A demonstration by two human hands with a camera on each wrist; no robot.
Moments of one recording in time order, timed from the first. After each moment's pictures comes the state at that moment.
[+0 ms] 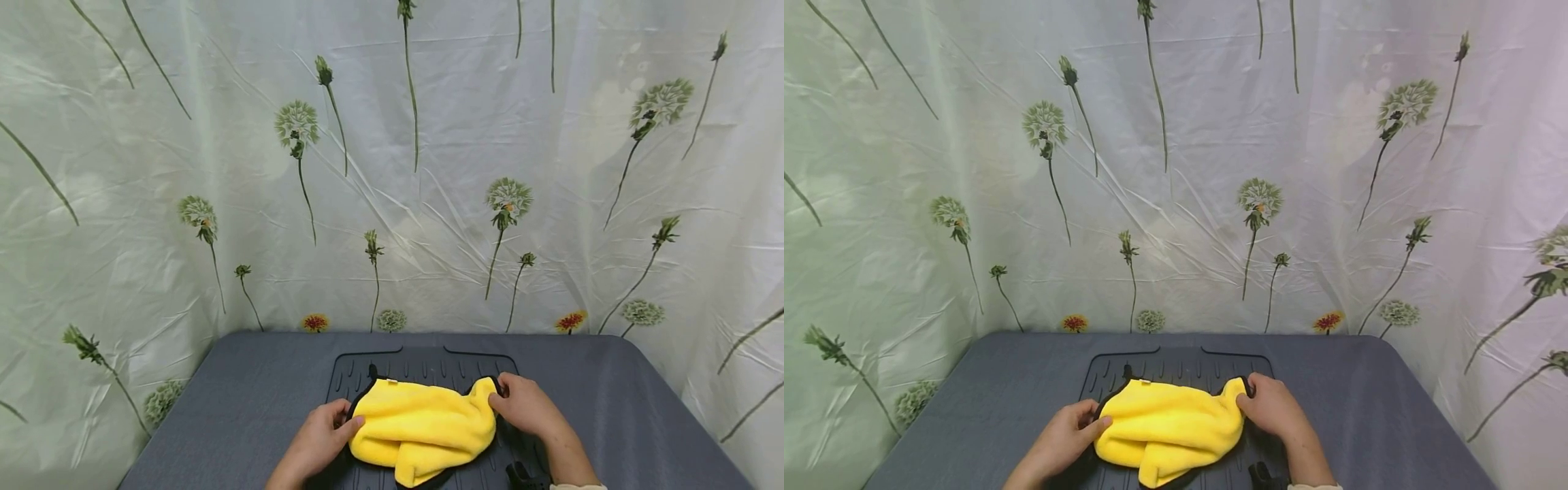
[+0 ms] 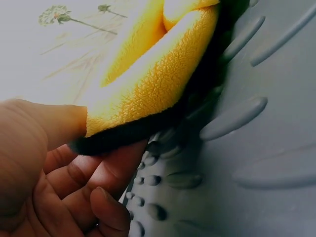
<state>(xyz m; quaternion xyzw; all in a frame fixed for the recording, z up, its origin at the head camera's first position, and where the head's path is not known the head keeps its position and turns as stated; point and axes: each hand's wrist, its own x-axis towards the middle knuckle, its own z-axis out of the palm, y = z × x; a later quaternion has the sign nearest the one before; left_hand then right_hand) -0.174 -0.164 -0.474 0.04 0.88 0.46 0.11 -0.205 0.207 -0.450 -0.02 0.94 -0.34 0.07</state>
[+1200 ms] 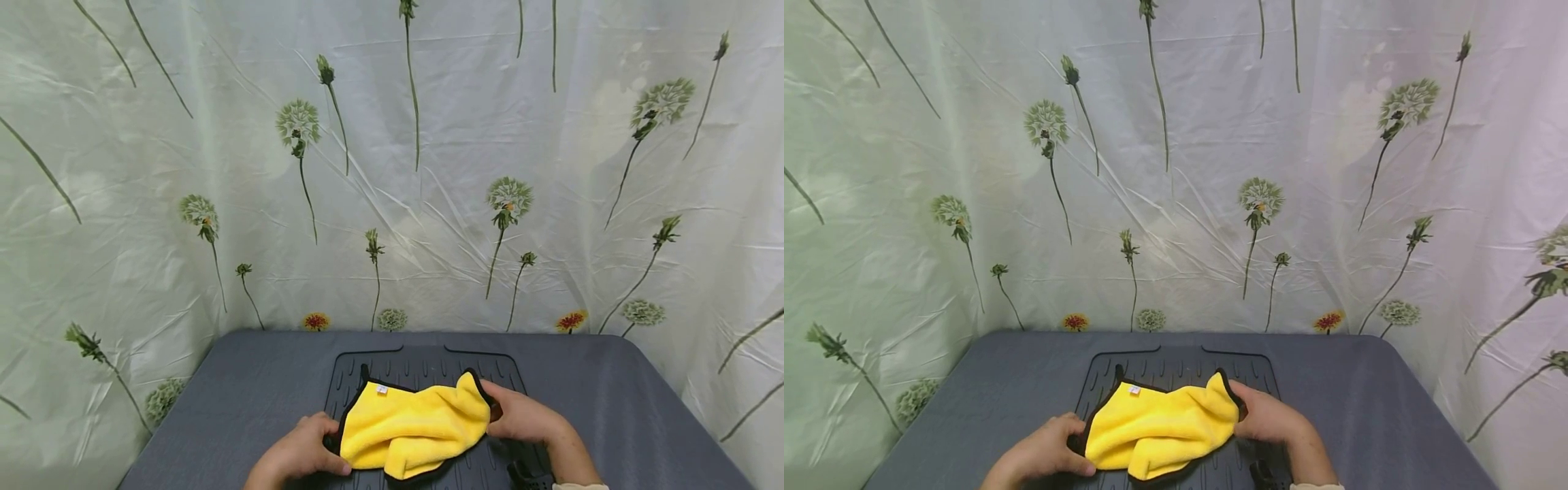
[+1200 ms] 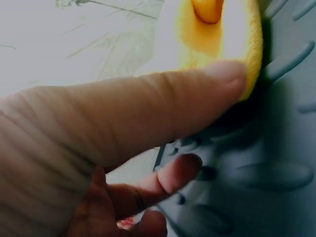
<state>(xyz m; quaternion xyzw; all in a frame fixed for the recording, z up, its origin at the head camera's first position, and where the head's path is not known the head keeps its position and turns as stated) -0.196 -0.214 -0.523 0.09 0.88 0.40 0.24 -0.203 0.212 -0.450 -0.15 0.84 -0.46 0.25</state>
